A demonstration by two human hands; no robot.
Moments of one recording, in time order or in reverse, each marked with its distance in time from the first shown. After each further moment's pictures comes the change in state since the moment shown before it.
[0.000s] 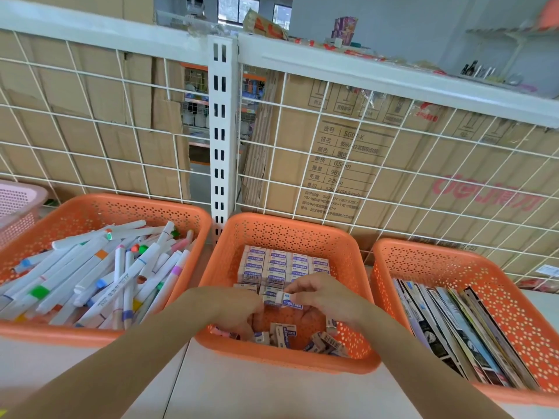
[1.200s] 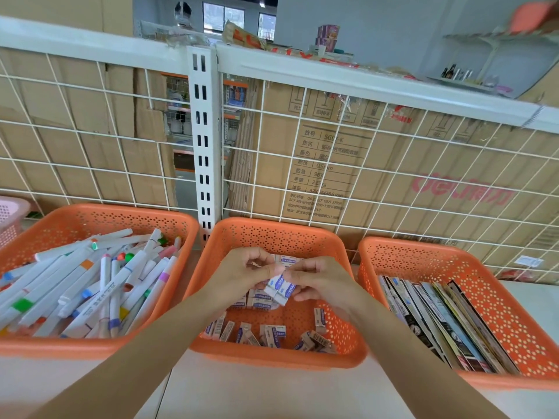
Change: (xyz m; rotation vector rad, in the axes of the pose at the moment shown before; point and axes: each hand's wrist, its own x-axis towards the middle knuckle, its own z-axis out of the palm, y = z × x) left_hand -0.002 0.027 -0.011 -1.138 0.814 0.259; right_hand -0.022 -0.020 -0.011 0.380 0.184 -0.065
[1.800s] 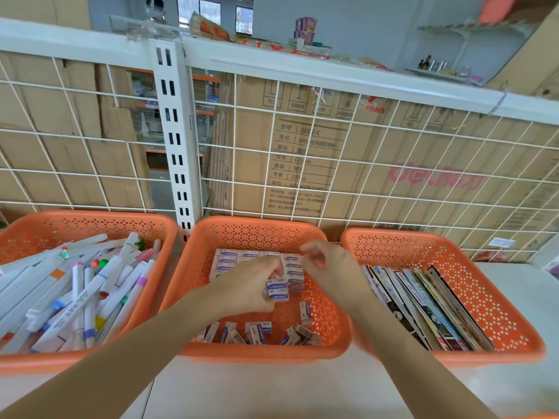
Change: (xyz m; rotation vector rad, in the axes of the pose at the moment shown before) left_hand 0.018 -0.003 0.024 0.953 -0.346 0.190; right_hand -0.007 0.012 -0.027 -0.745 0.469 -0.252
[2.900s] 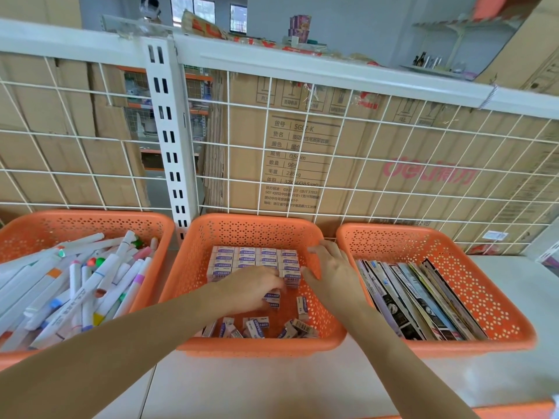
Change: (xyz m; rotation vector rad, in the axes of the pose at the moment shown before) left_hand 0.019 -0.009 0.024 0.283 -0.167 0.153; right_hand -0.015 0.019 0.013 -0.272 0.022 -0.032
